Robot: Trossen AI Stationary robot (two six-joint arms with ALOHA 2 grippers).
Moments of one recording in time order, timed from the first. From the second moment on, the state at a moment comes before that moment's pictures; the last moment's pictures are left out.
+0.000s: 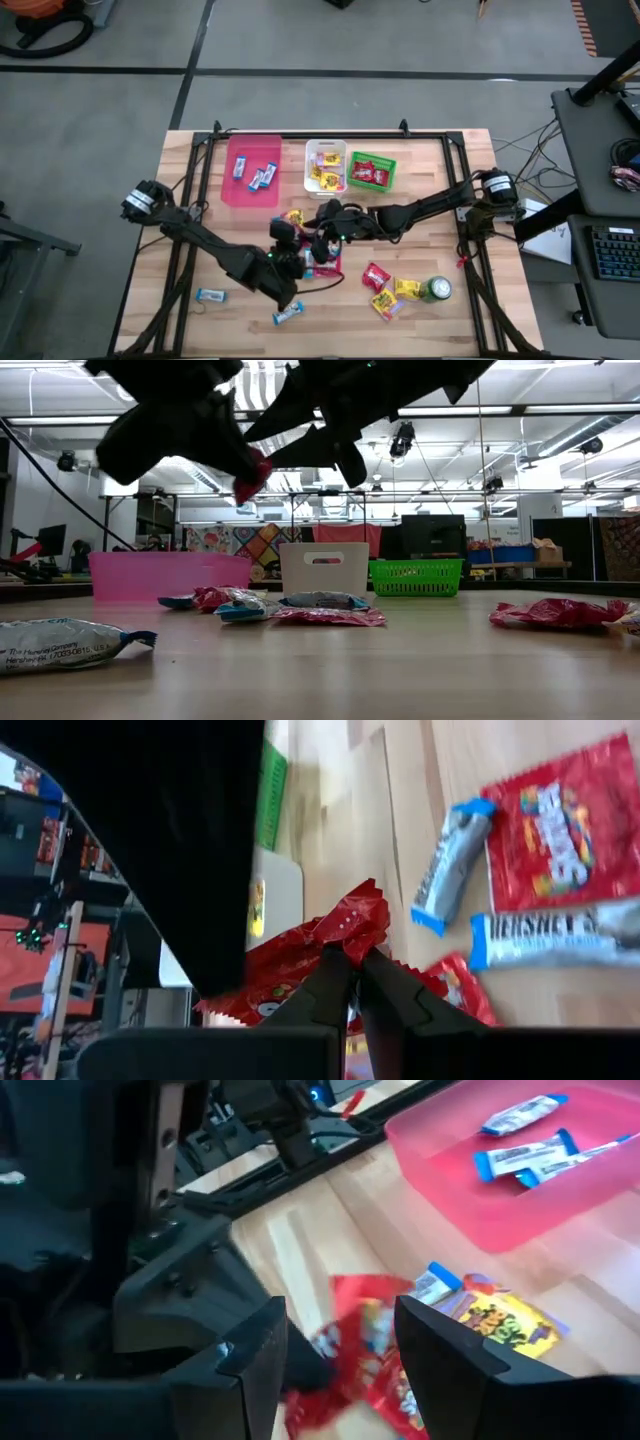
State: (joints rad) left arm -0.53 1.73 1.16 -0.61 -0.93 -0.06; right arm 0.14 1.82 1.16 0.26 0.23 0.53
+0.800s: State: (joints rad) left arm -0.50 1.72 1.16 -0.41 -0.87 0.02; right arm 0.15 1.82 1.16 0.21 0.23 0.56
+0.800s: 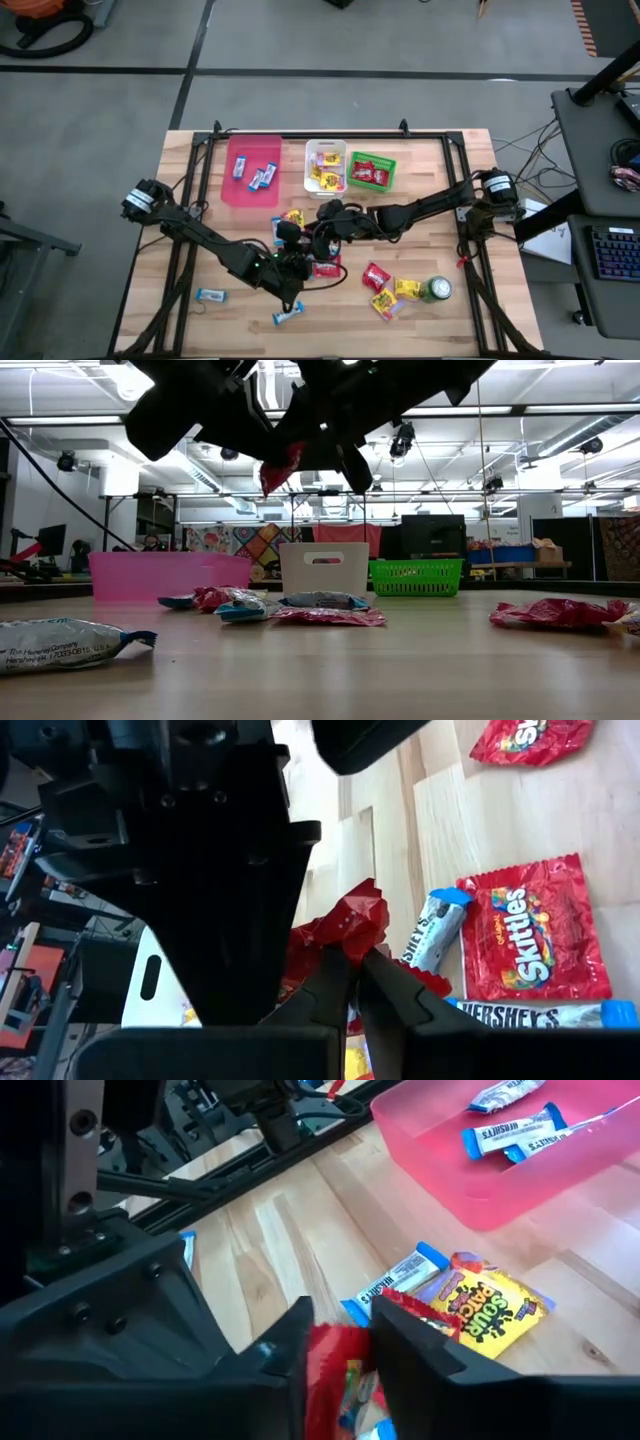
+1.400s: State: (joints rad) left arm -0.50 1.72 1.16 -0.41 -0.87 -0.02; right arm 0.14 1.82 1.16 0.21 0.23 0.51
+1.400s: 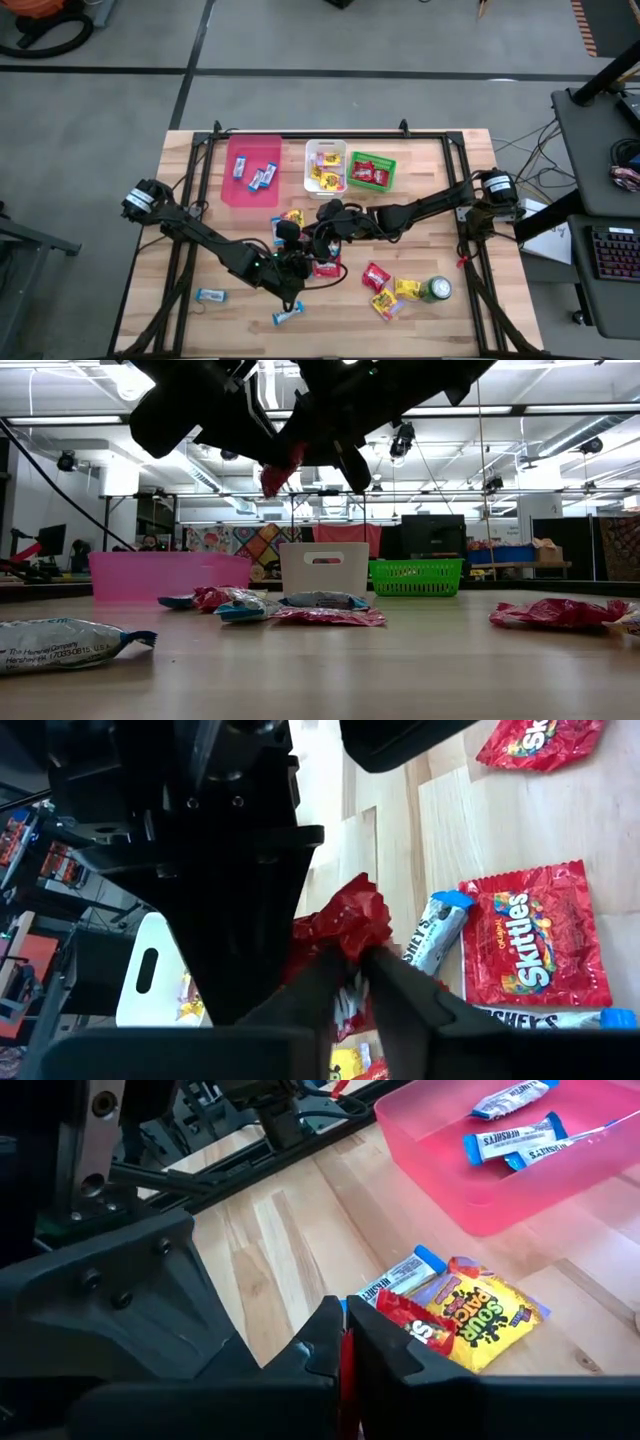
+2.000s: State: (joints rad) left arm -0.50 1.62 1.15 -0.63 -0.88 -0.15; right arm 0.03 1.75 1.21 -0.14 0.24 0.45
